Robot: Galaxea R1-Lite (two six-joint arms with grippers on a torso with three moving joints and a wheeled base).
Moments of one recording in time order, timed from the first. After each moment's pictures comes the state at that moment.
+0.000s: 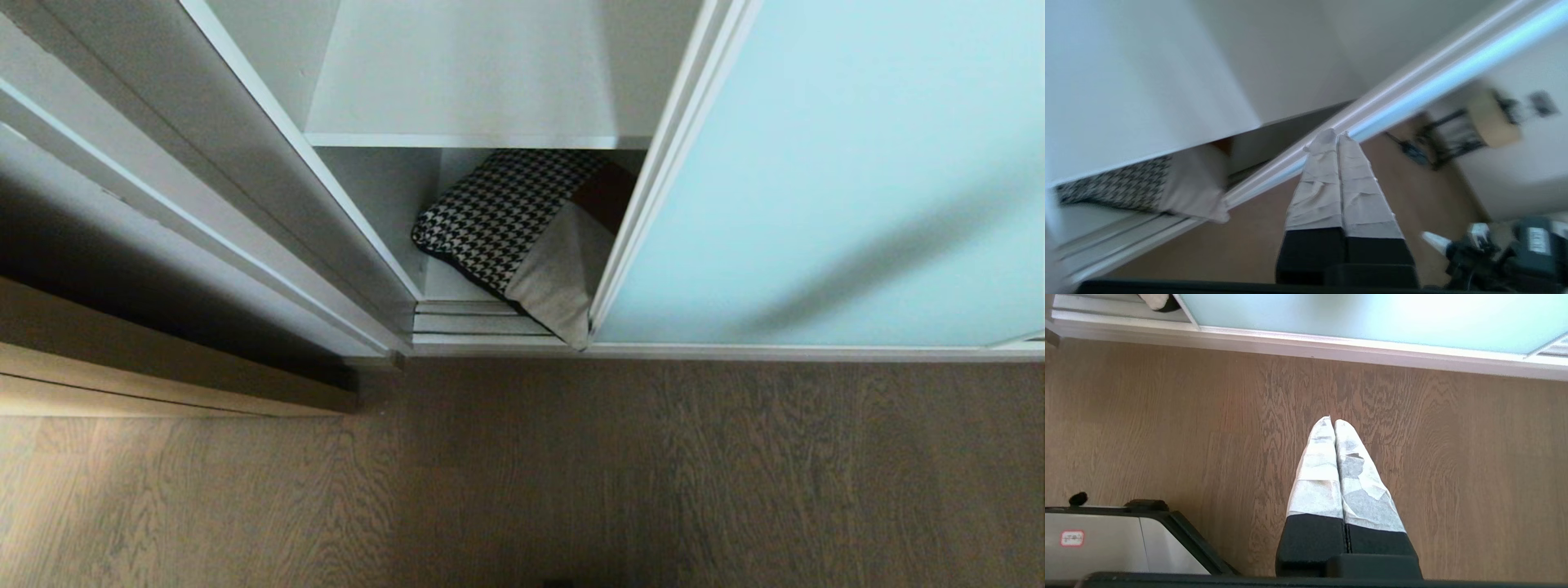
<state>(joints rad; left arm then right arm) -0.07 1.18 -1.74 0.23 -0.82 -0.35 0.00 0.00 0.00 0.00 0.00 -0.02</state>
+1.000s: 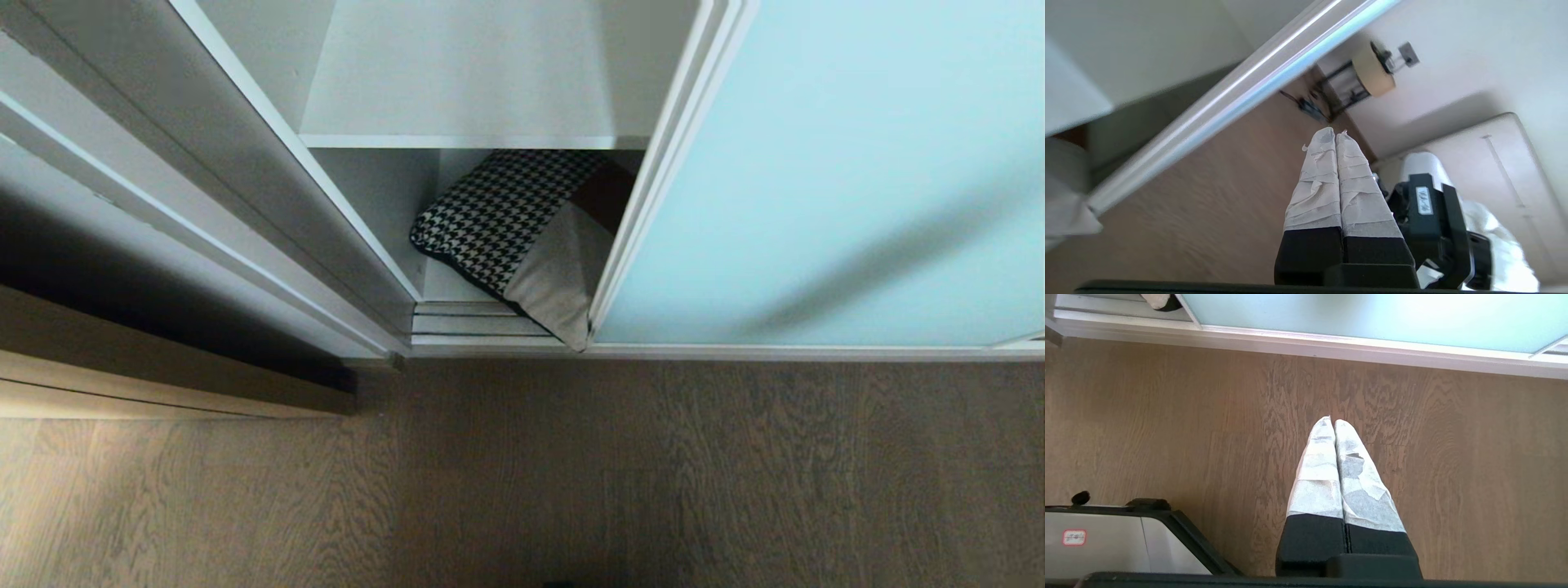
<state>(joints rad) -0.46 1.26 -1.82 0.33 -0.81 -0.35 0.00 0.00 0.00 0.00 0.00 -0.02</state>
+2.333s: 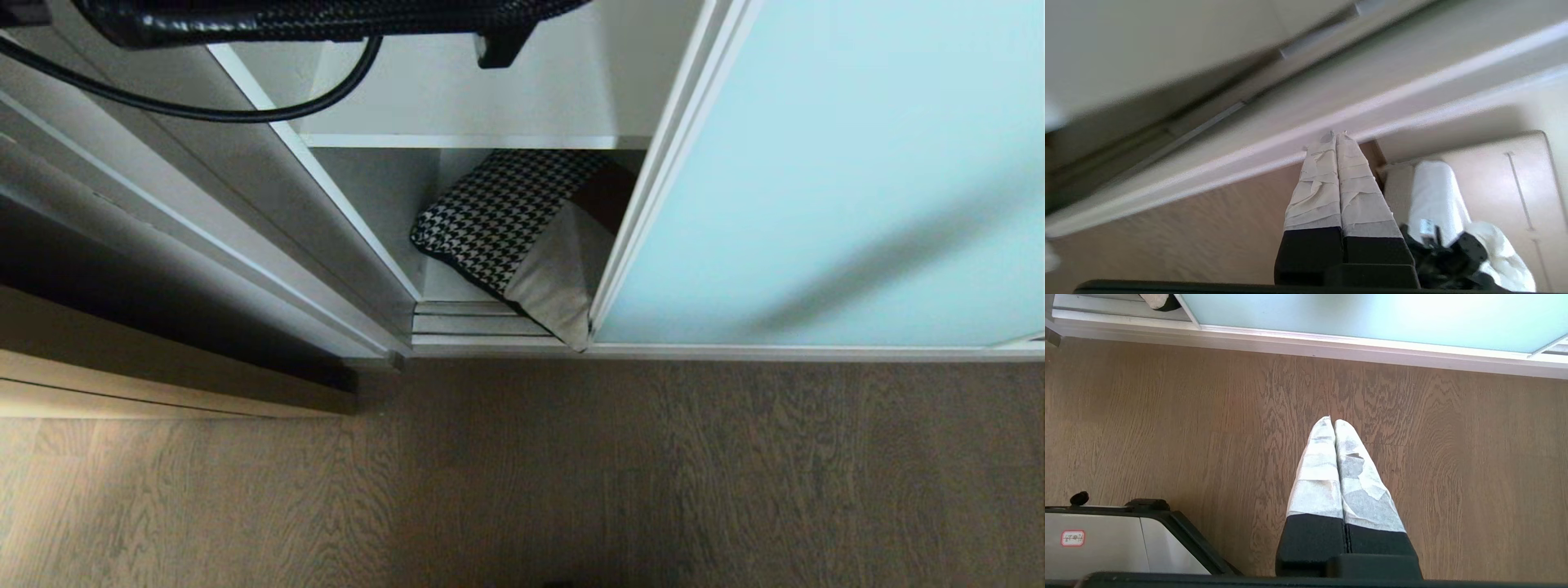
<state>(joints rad) -0.80 1.70 -1.90 0.09 -0.45 -0.33 0.00 0.00 0.00 0.00 0.00 -0.02</state>
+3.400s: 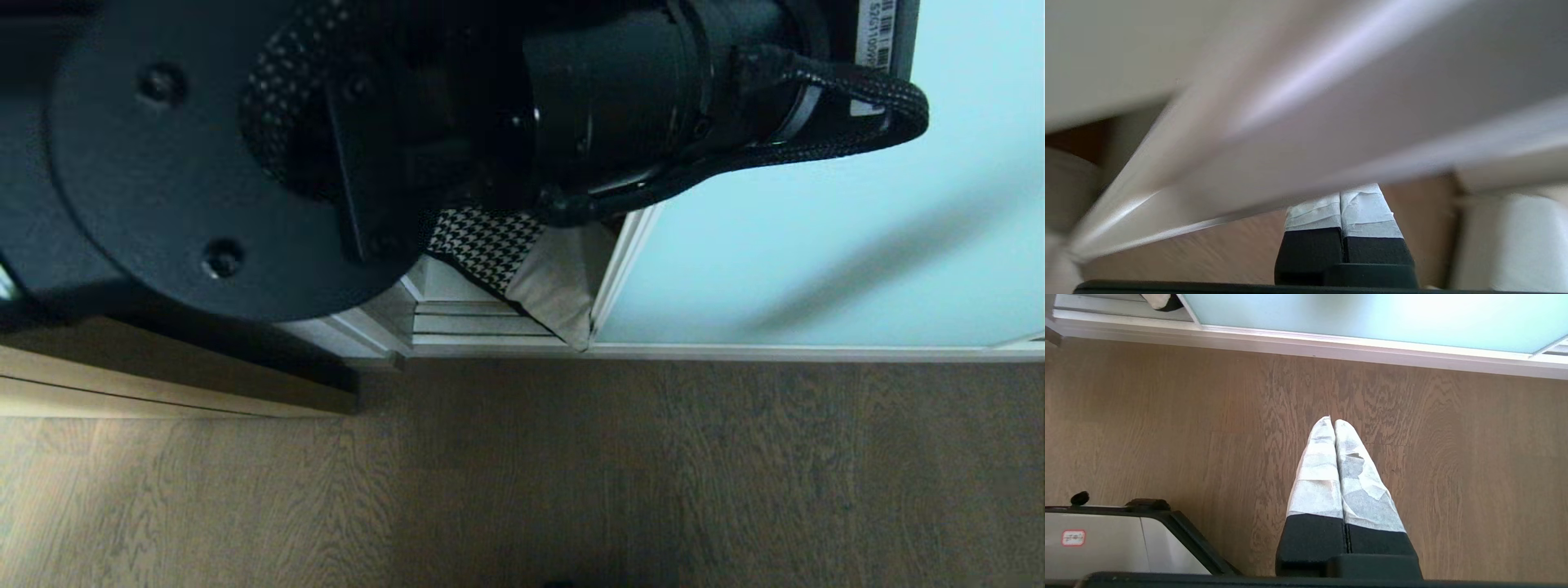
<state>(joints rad) -1.00 1.90 -1.92 -0.16 0.05 -0.16 0.00 0.00 0.00 0.00 0.00 -0.02</state>
